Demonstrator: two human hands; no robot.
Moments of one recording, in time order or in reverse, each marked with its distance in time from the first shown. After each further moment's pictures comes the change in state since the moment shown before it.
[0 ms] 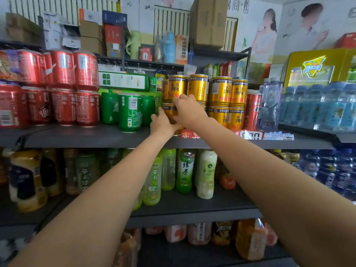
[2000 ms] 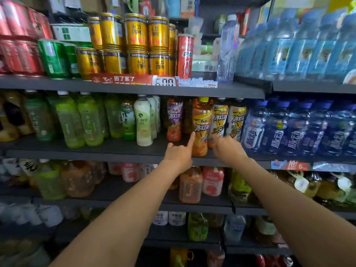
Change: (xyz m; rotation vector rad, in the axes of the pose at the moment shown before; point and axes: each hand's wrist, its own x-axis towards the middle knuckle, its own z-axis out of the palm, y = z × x) left_hand -0.191 0.090 0.319 0.890 -0.376 0.220; right_hand -0.292 0.328 0.086 0.103 -0.373 0.060
